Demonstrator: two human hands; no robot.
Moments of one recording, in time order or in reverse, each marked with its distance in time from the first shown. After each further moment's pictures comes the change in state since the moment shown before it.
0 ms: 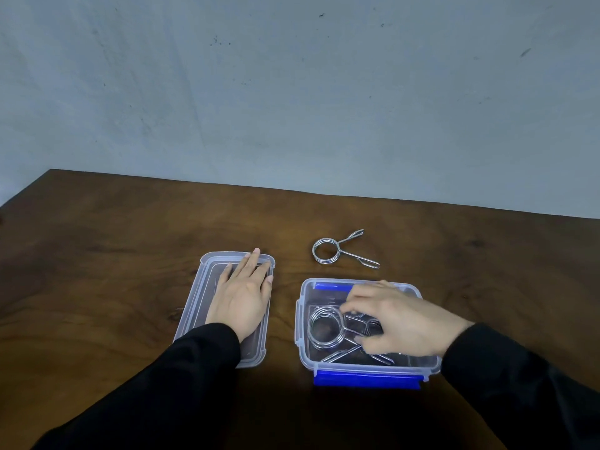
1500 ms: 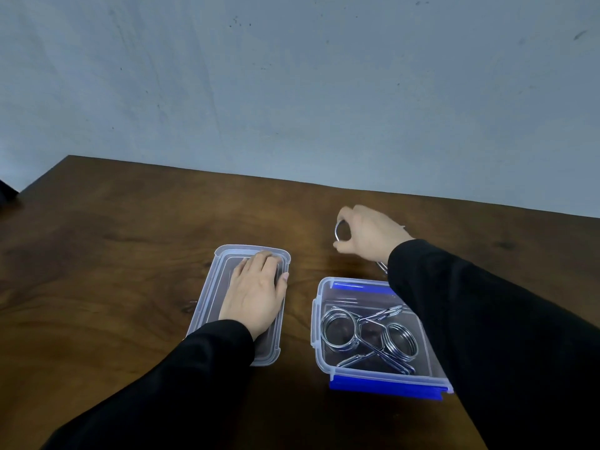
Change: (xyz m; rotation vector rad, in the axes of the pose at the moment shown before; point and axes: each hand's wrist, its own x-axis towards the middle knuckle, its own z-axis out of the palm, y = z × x) left_hand -0.001 0.003 -0.005 -0.083 0.117 -0.010; right_hand 0.137 0.027 -0.042 -0.115 0.275 0.294
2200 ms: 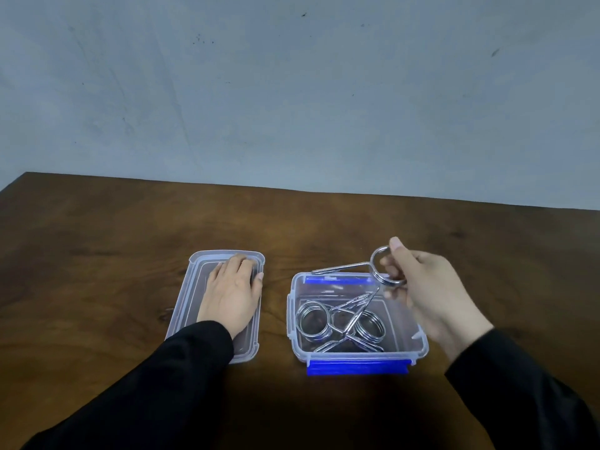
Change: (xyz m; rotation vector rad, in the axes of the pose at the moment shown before) left_hand -0.001 0.001 -0.001 0.020 -0.004 0.011; right_hand -0.167 -0.008 -0.035 1.334 0.385 0.665
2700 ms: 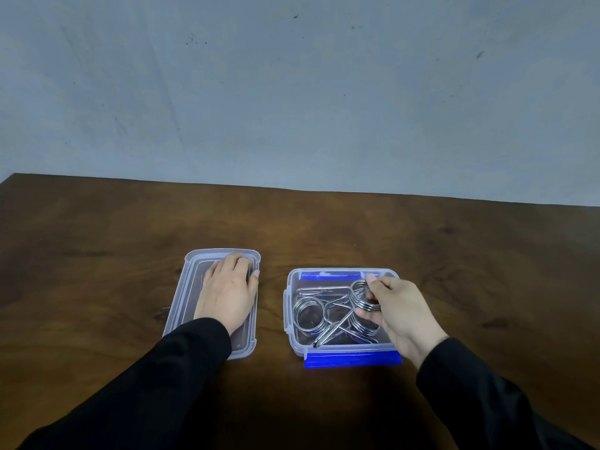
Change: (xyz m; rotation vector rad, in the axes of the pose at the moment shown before) left_hand 0.000 -0.003 0.004 0.010 -0.005 -0.010; right_hand 0.000 0.052 0.018 0.060 0.012 0.249
